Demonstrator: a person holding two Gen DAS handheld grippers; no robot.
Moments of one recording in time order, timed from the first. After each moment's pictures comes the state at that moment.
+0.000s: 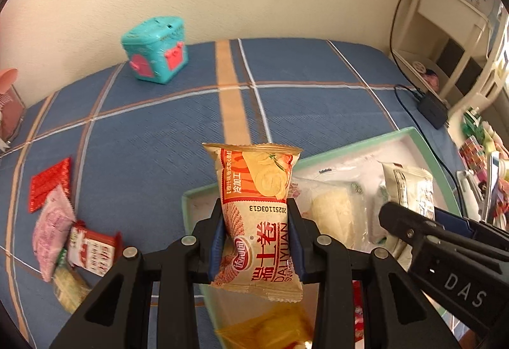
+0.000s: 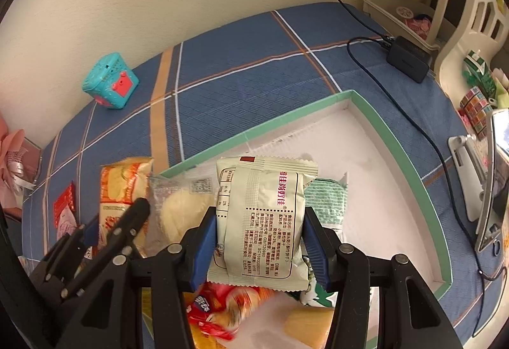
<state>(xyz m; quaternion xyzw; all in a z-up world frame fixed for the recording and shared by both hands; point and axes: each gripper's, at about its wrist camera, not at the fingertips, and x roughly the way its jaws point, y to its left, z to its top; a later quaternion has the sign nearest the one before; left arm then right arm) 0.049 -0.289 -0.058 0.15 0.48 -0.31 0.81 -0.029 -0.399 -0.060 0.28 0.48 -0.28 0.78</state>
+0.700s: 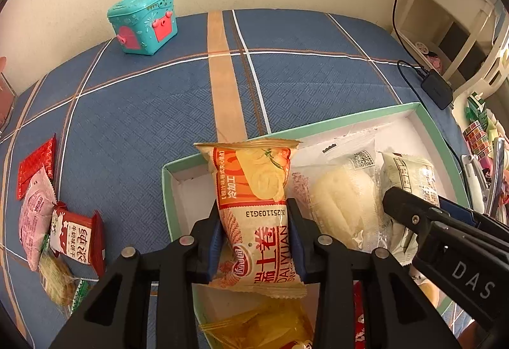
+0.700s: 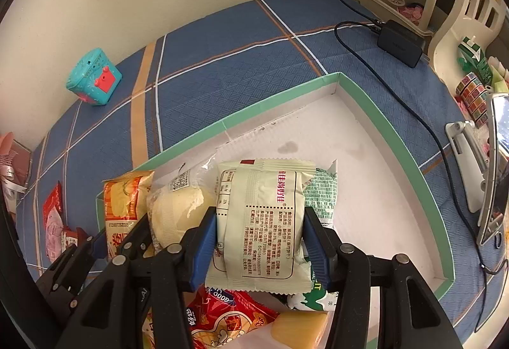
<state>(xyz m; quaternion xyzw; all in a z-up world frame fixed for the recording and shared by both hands) 0.047 -0.292 -0.078 0.16 0.51 -0.30 0.79 -0.031 -0.405 -0.077 0.29 0.49 -0.29 0.77</state>
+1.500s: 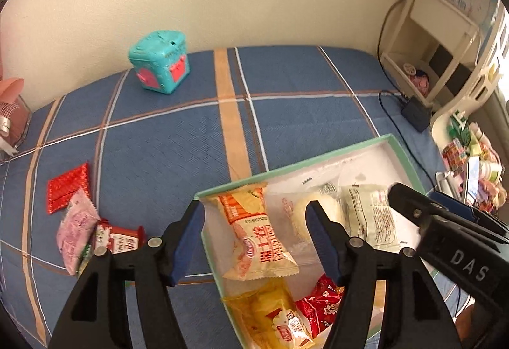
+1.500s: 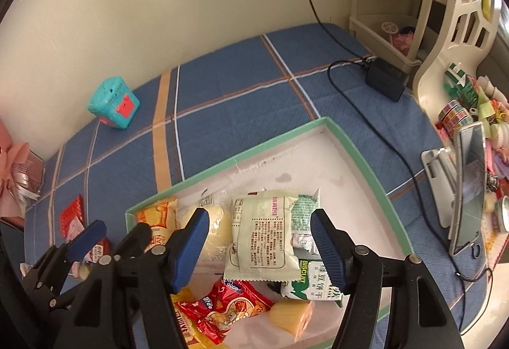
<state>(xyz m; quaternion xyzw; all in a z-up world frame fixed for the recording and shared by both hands) 0.046 -0.274 -0.004 0.15 0.49 -0.31 0.80 -0.046 -0.409 -0.013 0.28 0.46 -0.30 0.79</state>
